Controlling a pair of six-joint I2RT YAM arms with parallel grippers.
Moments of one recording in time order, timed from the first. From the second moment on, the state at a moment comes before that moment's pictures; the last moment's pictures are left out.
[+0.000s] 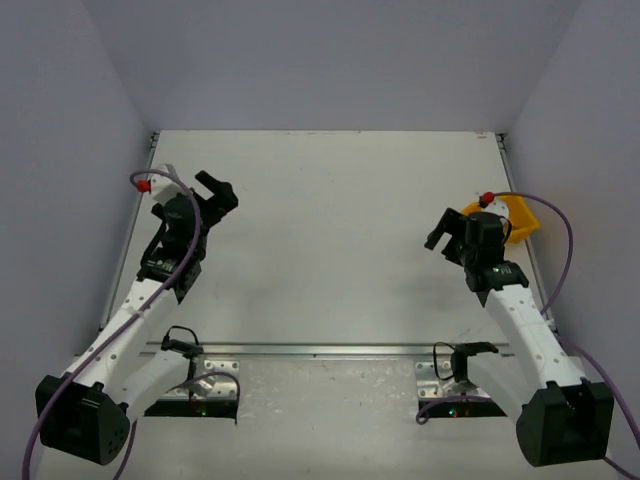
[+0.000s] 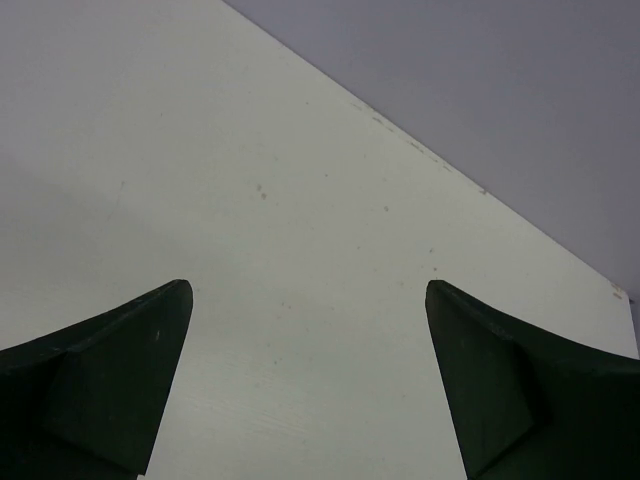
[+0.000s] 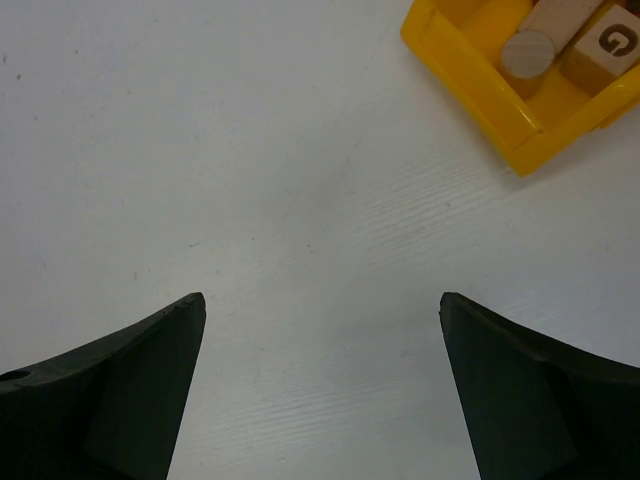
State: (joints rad) left arm -0.22 0.90 0.70 -0.03 -0.42 -0.65; right arm 0.07 0.92 0.57 -0.29 0.15 0.47
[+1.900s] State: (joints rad) left arm -0.22 0.95 0.62 0.06 -0.40 -0.60; right arm -0.39 1.85 1.22 -0.47 0.31 0.42
